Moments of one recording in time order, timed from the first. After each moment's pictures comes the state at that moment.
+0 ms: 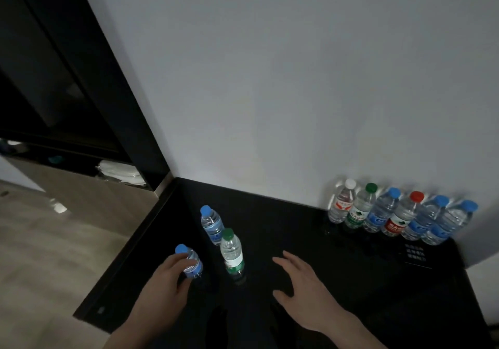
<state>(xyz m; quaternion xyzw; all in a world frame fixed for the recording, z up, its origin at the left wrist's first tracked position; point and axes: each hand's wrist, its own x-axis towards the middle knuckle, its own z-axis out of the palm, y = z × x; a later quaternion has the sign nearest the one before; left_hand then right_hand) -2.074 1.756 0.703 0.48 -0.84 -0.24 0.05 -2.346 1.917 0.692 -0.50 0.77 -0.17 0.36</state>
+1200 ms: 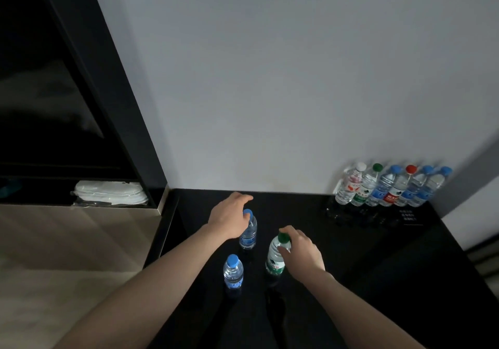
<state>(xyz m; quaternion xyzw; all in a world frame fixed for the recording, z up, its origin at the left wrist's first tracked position) -2.130 1.544 0.690 0.24 -0.95 -0.21 0.02 -2.208 1.752 0.660 -0.30 0.92 -0.20 0.18</state>
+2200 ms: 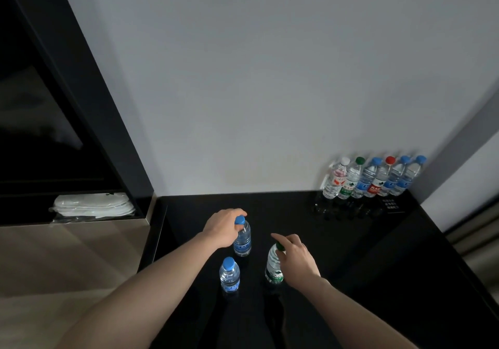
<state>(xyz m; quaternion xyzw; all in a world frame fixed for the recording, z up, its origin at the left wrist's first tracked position) -2.133 1.534 0.646 0.20 -0.95 -0.24 -0.02 -2.196 1.762 0.622 -0.29 0.92 -0.21 0.17</state>
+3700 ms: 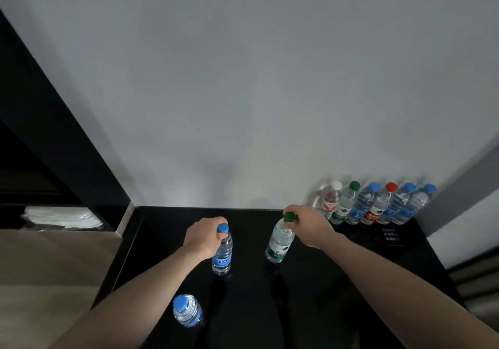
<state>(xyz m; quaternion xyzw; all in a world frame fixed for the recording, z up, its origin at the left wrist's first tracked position) -2.229 1.553 0.653 0.33 -0.92 -0.22 -0.03 -2.433 1.764 0.695 -0.39 0.89 -0.16 0.19</state>
